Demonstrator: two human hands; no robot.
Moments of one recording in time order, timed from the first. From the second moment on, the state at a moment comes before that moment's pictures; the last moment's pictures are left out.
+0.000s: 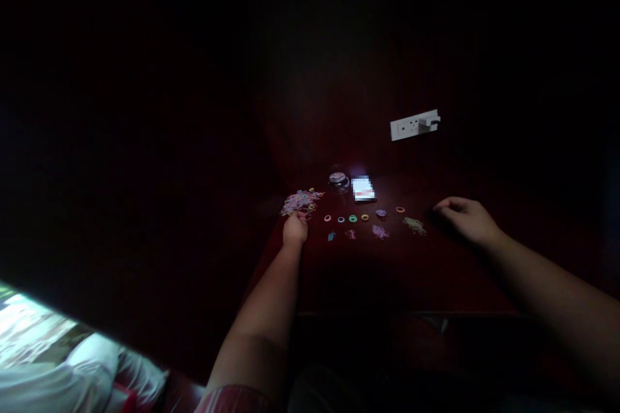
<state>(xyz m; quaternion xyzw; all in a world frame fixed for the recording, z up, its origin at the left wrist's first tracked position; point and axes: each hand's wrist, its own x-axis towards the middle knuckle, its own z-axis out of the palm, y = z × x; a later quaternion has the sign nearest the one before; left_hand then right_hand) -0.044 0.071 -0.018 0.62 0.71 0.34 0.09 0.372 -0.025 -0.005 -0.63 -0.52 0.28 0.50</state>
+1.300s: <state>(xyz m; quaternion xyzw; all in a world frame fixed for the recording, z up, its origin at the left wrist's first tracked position) 0.032 0.010 0.021 0.81 0.28 0.52 0.00 0.229 -0.001 0.016 -0.37 -0.79 0.05 0.49</state>
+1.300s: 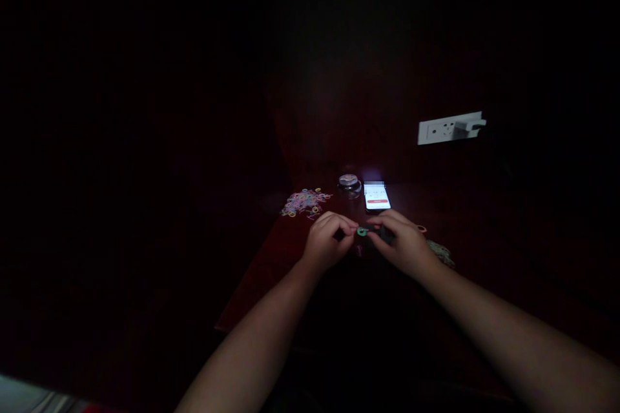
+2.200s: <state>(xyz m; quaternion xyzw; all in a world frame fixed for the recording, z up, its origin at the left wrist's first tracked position) 0.042 0.009 0.017 0.84 0.29 0.46 0.00 0.242 -0.002 0.025 -0.36 -0.81 0.11 0.45</state>
